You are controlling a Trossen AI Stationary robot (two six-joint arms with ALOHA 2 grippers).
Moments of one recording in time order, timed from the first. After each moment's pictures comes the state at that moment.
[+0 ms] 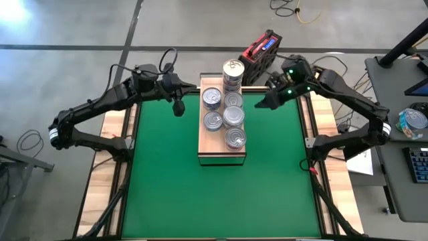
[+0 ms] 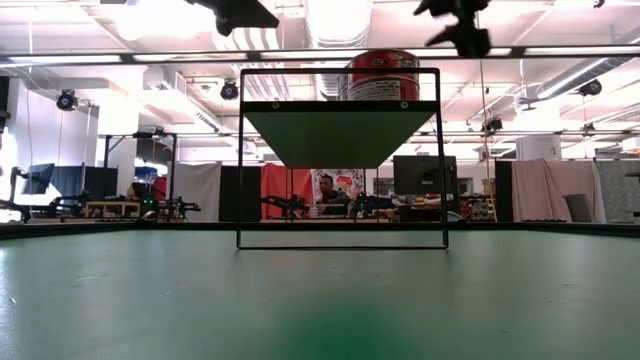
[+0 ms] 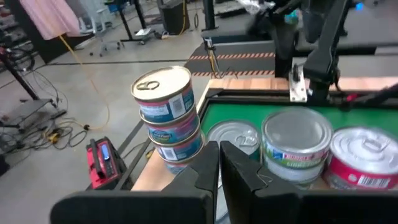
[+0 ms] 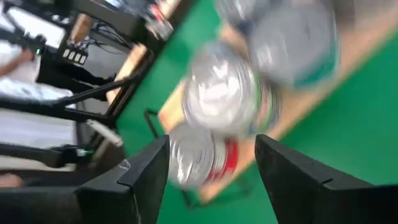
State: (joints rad) left arm 0.44 1.18 1.23 -0.32 0.07 0.22; right arm -0.57 1.24 1.44 -0.96 -0.54 0.58
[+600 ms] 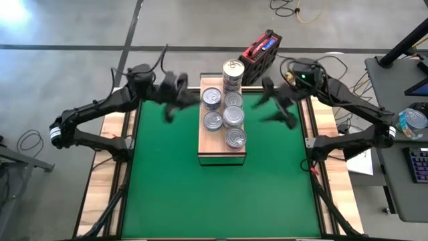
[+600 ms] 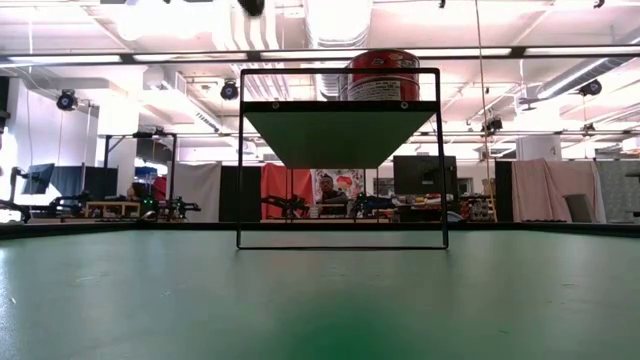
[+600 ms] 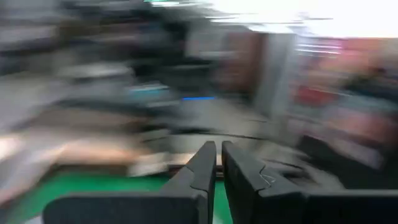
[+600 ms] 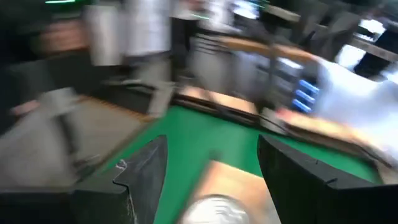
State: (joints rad) left arm 0.43 1.19 1.16 0.05 0.58 -0.21; right arm -0.48 1.16 1.36 -0.53 -0.85 -0.28
